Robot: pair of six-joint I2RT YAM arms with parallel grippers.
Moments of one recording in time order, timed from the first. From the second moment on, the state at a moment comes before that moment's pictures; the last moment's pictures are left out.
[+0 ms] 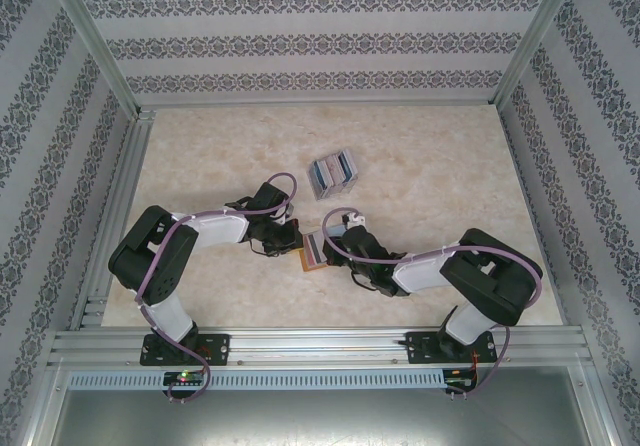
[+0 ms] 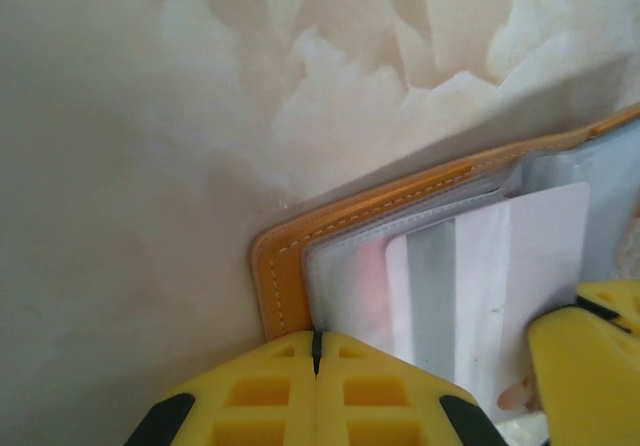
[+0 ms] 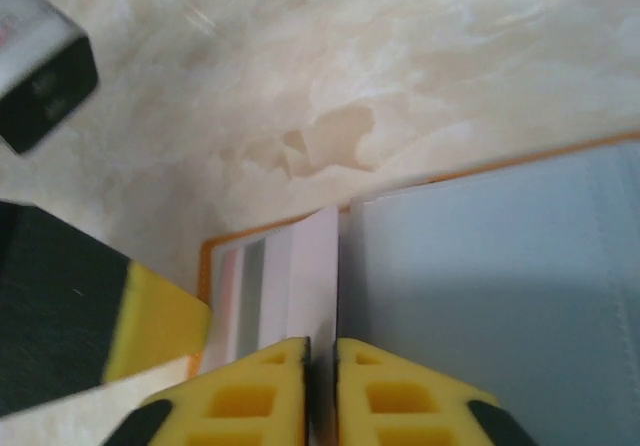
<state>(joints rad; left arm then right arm) -0.53 1.72 0.85 -0.25 0.46 -0.80 0.87 1.59 0.43 0.51 0.11 0.84</state>
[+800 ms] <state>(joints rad) -0.54 1.72 0.86 -0.26 0.43 -0.80 0.77 1.51 0.59 0.11 -0.11 0.68</state>
